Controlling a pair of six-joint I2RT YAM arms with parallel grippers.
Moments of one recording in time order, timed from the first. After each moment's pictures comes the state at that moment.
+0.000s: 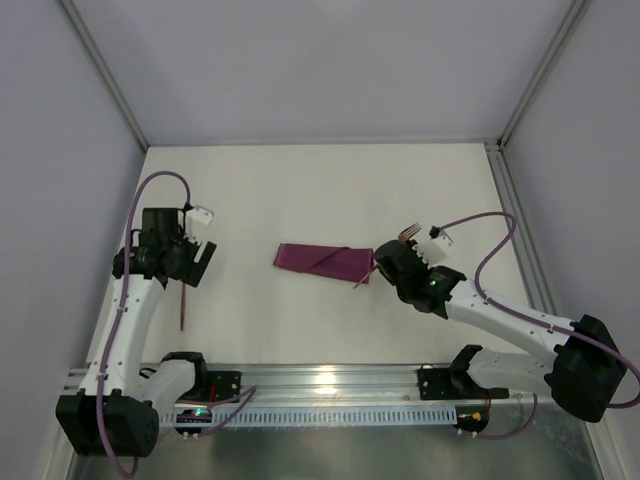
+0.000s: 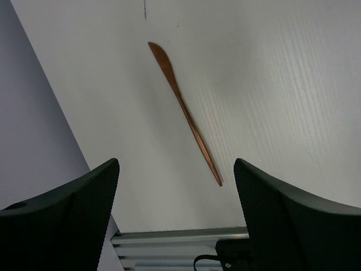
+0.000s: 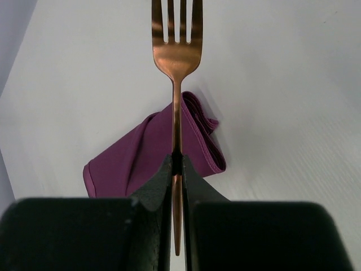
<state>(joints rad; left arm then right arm) -0.01 0.99 0.96 -0.93 -0.12 0.46 0.80 1.11 0.66 -0.35 0.66 1.37</state>
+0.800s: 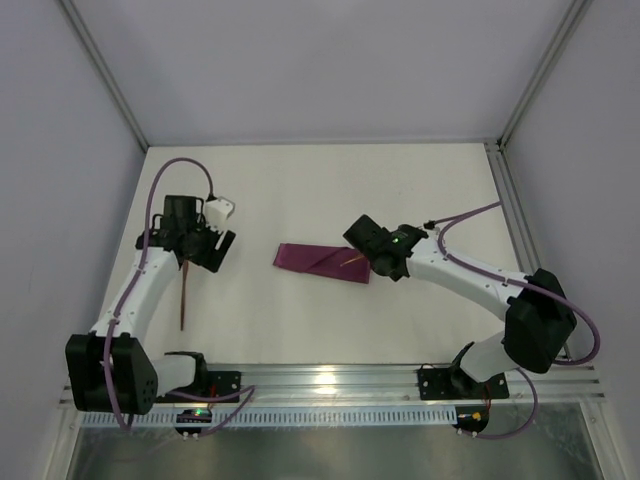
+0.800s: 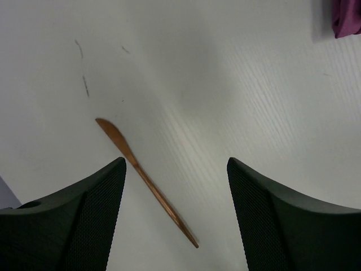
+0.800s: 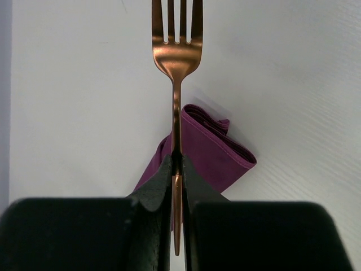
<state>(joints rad) -0.05 1.20 0.93 -0.69 0.07 0.44 0.80 1.45 1.09 -0.86 0.72 1.93</state>
